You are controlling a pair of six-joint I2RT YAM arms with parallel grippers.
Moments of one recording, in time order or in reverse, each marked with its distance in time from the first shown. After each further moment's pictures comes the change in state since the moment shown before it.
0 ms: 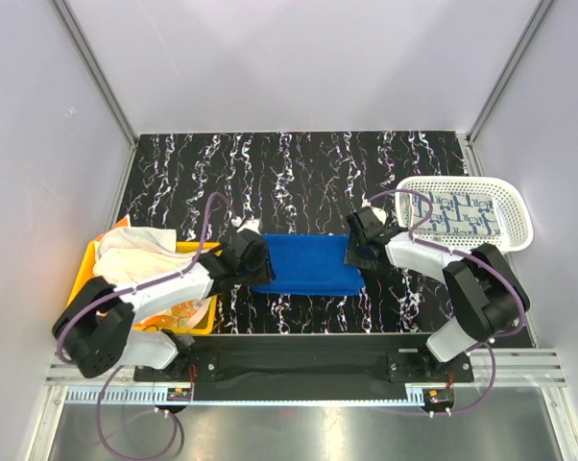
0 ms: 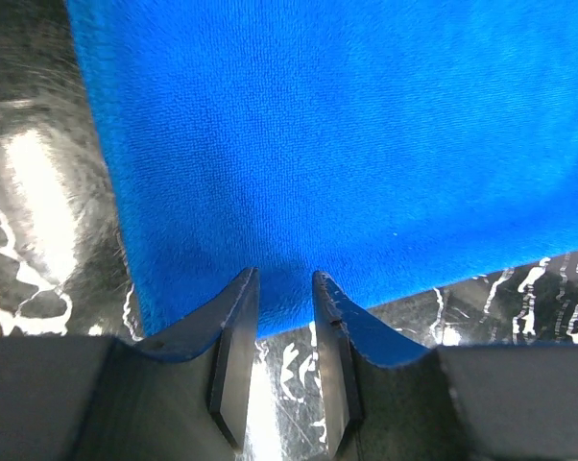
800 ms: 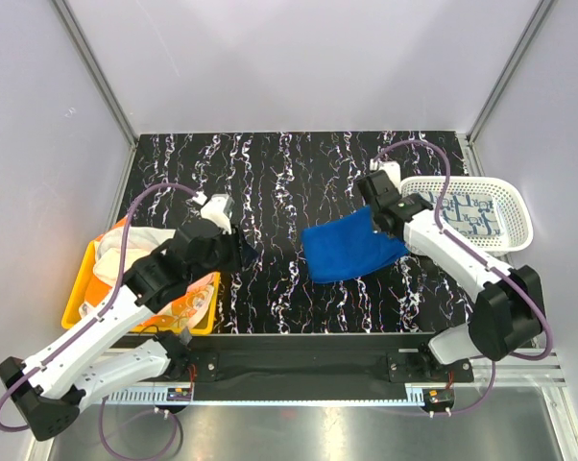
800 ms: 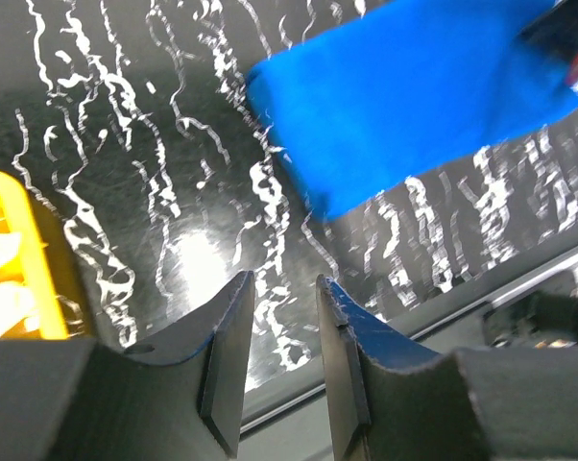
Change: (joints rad) left arm 0.000 -0.501 0.243 -0.396 -0.034 0.152; right arm -0.019 -0.124 0.320 -0.356 0.371 -0.340
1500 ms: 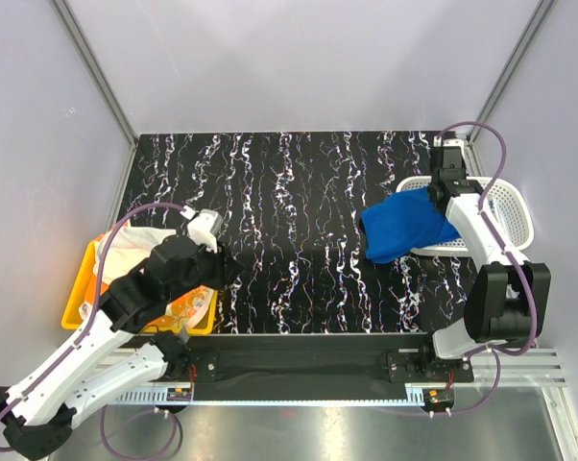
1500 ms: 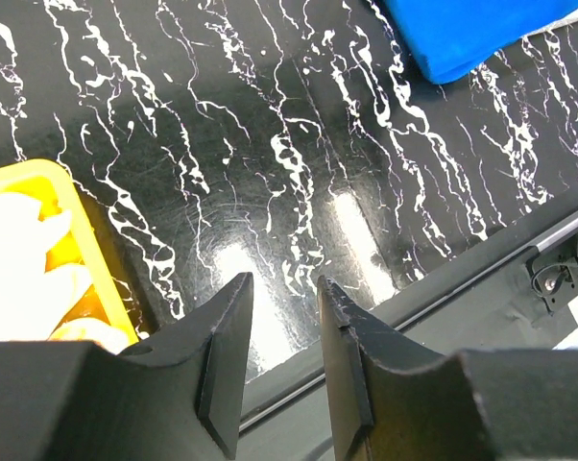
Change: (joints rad) left arm 0.000 -0.180 -0.050 -0.108 0.037 0.166; right arm -0.479 0.060 0.067 0.166 0.033 -0.450
